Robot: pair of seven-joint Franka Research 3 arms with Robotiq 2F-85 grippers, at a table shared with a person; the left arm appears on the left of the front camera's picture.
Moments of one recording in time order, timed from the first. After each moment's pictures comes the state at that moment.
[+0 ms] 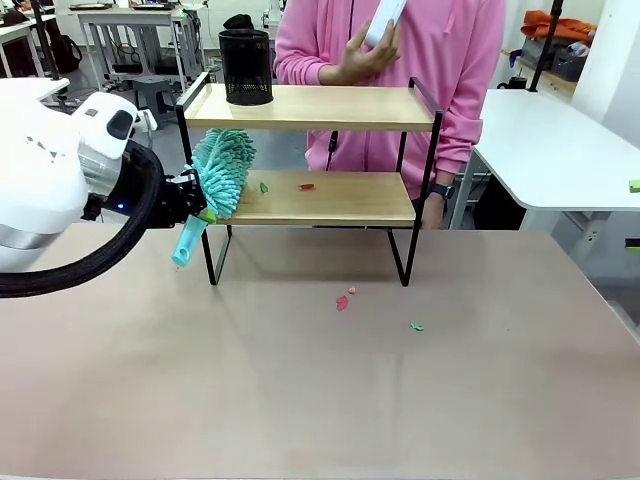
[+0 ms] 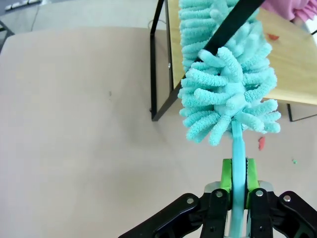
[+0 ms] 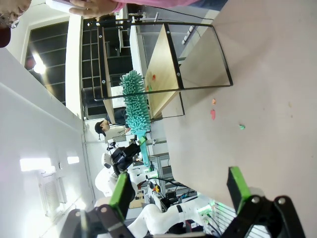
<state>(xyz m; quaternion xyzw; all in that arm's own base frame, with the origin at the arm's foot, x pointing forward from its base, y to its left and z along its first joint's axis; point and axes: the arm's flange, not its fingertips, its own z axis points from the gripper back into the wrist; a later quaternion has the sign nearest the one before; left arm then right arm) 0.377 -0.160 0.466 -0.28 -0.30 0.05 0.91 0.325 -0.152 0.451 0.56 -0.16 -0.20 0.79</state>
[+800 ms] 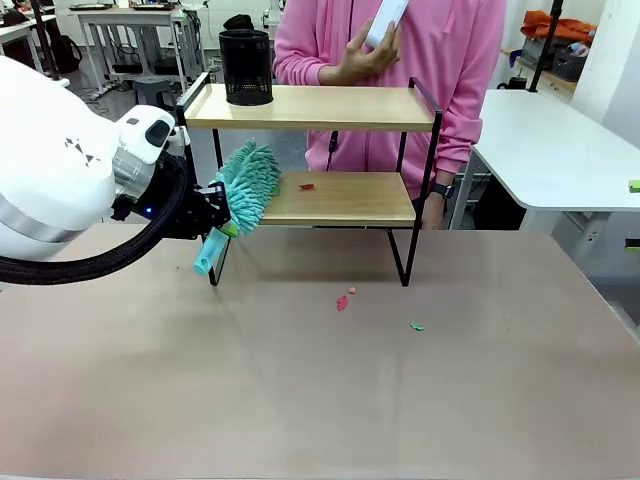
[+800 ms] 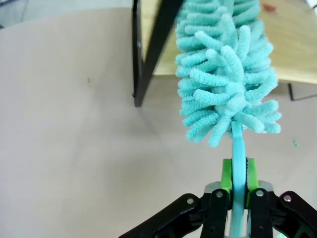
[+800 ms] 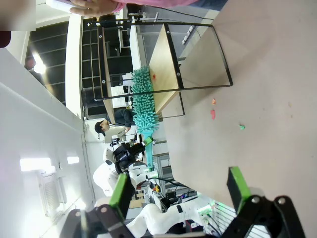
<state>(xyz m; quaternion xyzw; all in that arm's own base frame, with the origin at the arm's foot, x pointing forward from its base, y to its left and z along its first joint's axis) 0.389 -0.190 0.457 -0.28 -0.23 0.02 0.93 0.325 -0.152 0.451 0.56 -0.16 -0.20 0.79</state>
